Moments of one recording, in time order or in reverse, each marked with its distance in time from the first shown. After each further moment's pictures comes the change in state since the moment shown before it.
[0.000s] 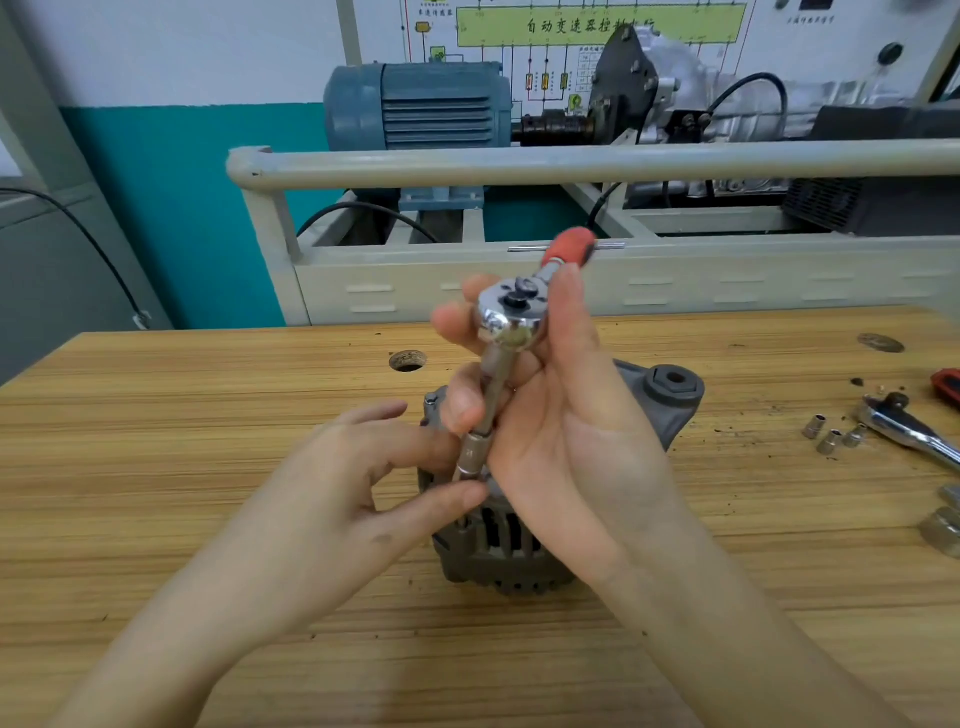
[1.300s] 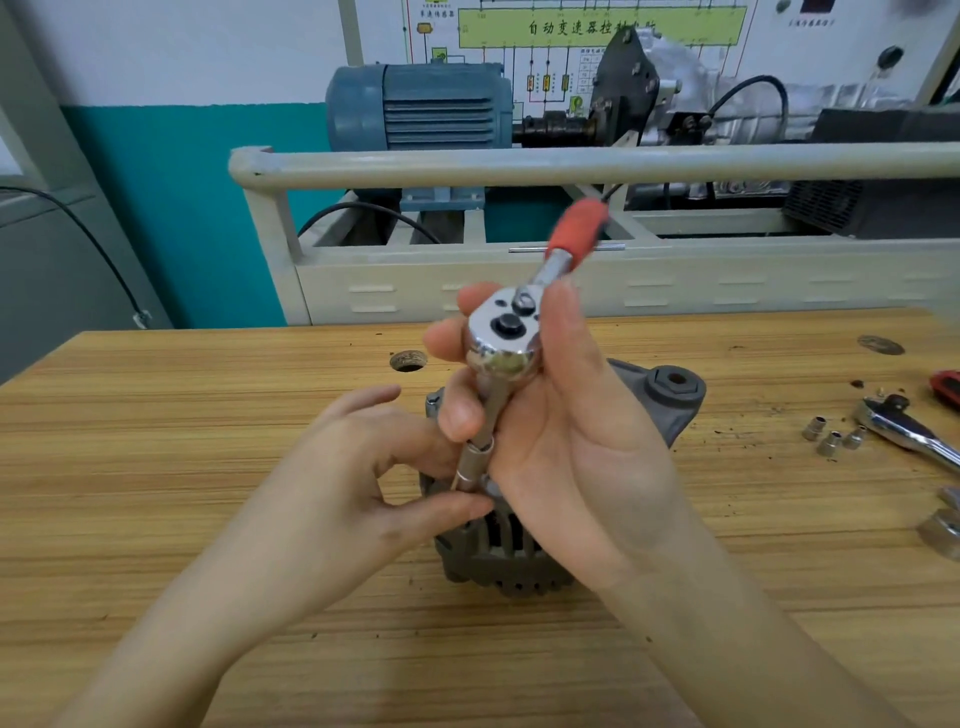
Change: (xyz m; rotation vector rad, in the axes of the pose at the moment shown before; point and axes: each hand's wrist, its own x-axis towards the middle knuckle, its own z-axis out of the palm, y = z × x) left_hand 0.002 -0.004 -0.001 0.028 0.035 0.019; right_hand -0.004 -0.001 0.003 0.008 -0.087 0.015
